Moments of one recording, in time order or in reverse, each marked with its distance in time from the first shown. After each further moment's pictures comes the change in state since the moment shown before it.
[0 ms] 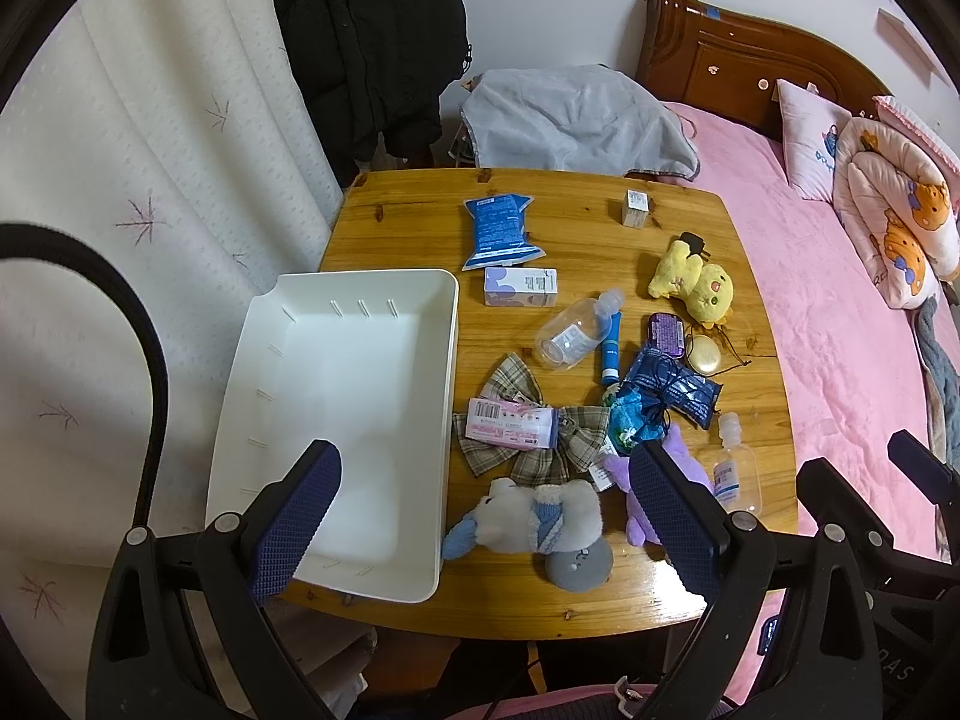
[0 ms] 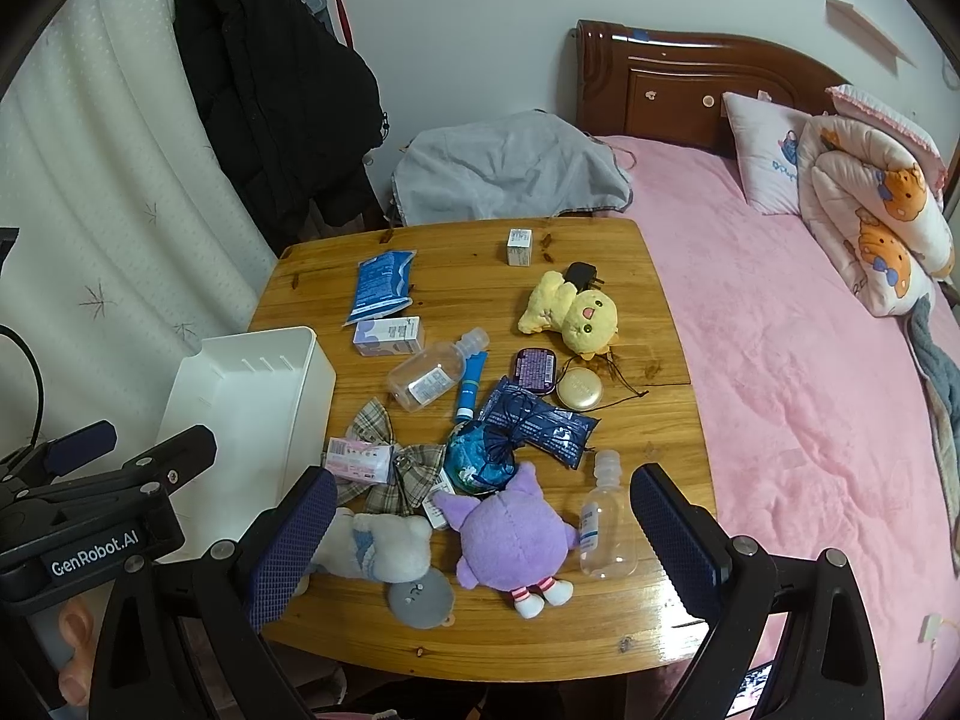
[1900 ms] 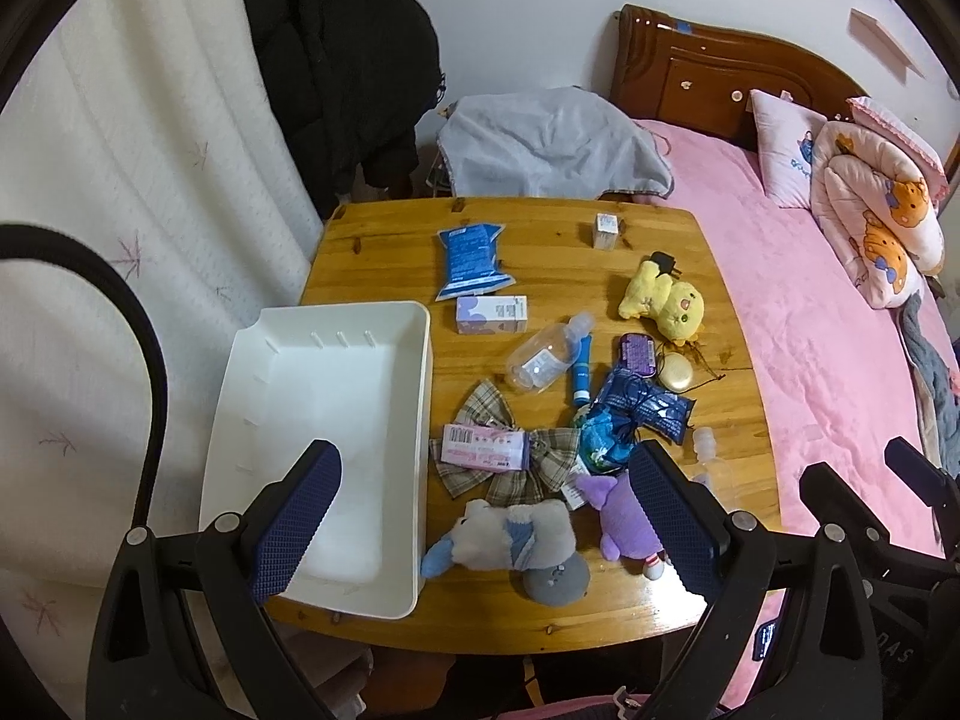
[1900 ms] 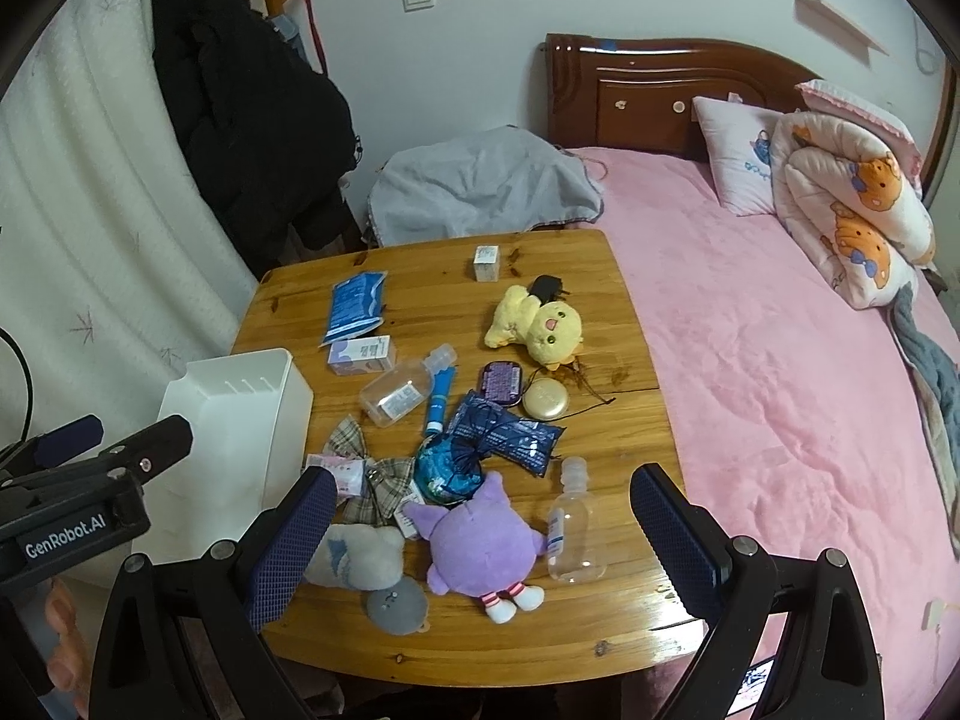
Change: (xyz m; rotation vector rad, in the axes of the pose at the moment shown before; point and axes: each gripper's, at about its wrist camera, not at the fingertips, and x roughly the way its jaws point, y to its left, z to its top) left arm -0.010 -0.025 0.011 0.042 -0.057 -0.032; right arm -0.015 -0.030 0.003 0.044 -0.054 -0.027
